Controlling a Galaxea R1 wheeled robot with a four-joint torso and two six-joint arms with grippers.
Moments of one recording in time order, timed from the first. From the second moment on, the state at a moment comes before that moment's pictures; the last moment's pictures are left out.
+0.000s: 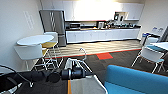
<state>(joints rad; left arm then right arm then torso) 0.25 2.34 -0.94 -0.02 0.05 -0.55 -1.58 3.08 -2.71 -0.33 0.19 0.37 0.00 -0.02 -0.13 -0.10</state>
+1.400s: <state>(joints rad) 0.27 2.32 -0.93 -0.01 0.05 -0.55 -1.58 3.08 -2.71 -0.33 0.19 0.37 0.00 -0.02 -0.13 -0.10</state>
